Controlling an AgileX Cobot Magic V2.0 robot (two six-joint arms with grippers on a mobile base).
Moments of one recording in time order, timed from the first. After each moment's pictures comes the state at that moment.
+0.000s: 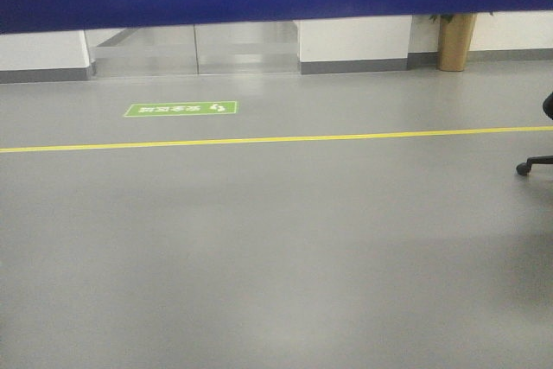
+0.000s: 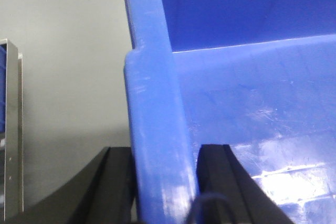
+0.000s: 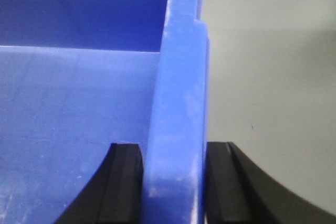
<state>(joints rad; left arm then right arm) -0.17 1.08 -1.57 0.09 1.30 -0.16 0.35 1.04 -1.52 -0.03 1.24 0.14</state>
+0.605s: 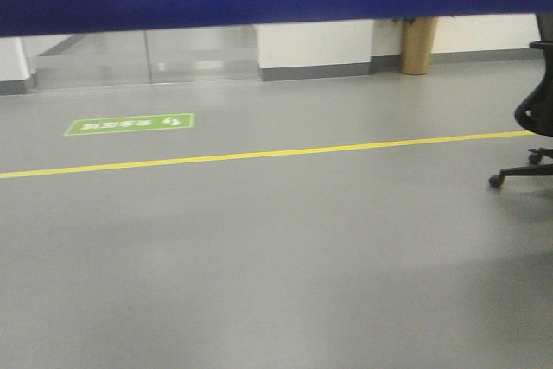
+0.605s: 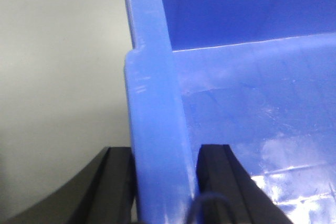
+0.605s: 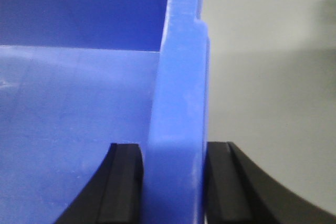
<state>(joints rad) -0.17 1.08 -1.57 0.09 1.30 -0.16 0.35 1.04 -1.52 -0.03 1.23 0.14</state>
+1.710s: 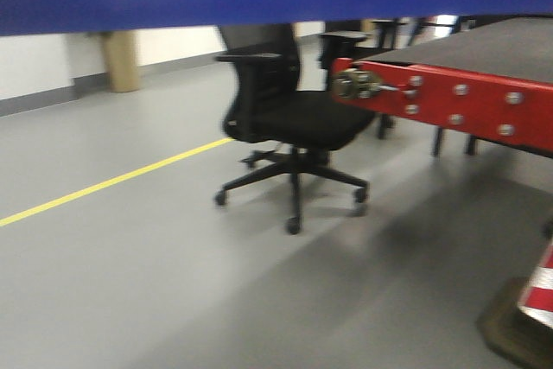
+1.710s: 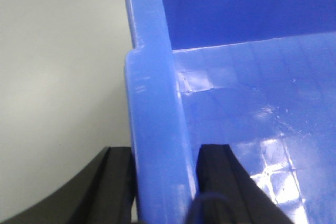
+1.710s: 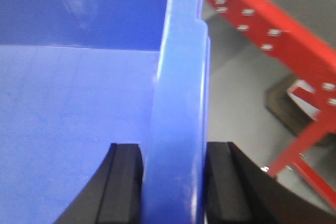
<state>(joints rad) -0.17 1.08 -1.57 0.10 1.30 -0.16 0.35 1.04 -1.52 -0.03 1.22 0.14</state>
